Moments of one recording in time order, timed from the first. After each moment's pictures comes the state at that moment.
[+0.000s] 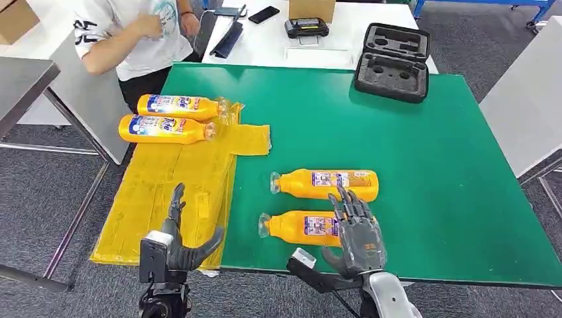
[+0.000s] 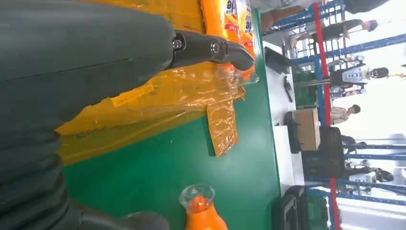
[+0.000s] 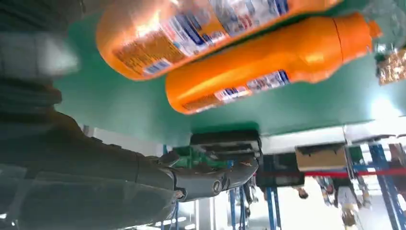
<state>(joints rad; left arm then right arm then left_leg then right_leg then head) 0.12 -0.18 -0.23 -1.45 -0.27 0.22 -0.49 0.11 -0.07 0.44 -1.69 1.25 -0.04 0.19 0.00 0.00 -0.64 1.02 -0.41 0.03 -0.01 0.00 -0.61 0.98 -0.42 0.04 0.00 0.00</state>
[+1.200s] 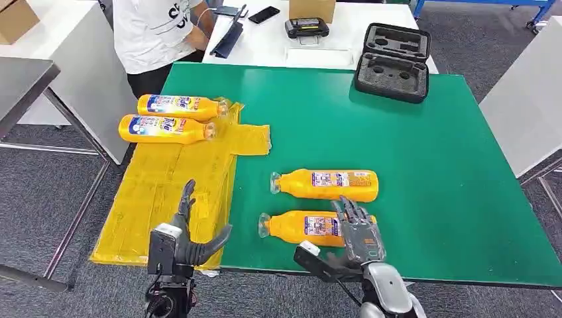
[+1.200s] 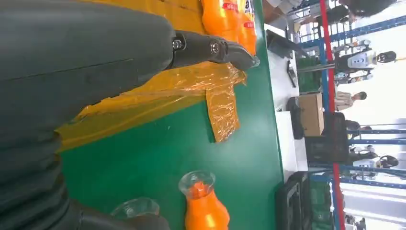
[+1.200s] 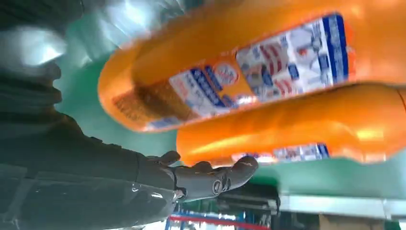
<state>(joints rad) 0.08 -0.18 -0.25 -1.40 -0.27 0.19 -0.47 0.04 -0.04 0.37 -1.52 1.20 0.09 0.19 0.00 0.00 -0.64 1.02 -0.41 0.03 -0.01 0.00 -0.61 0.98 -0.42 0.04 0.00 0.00</state>
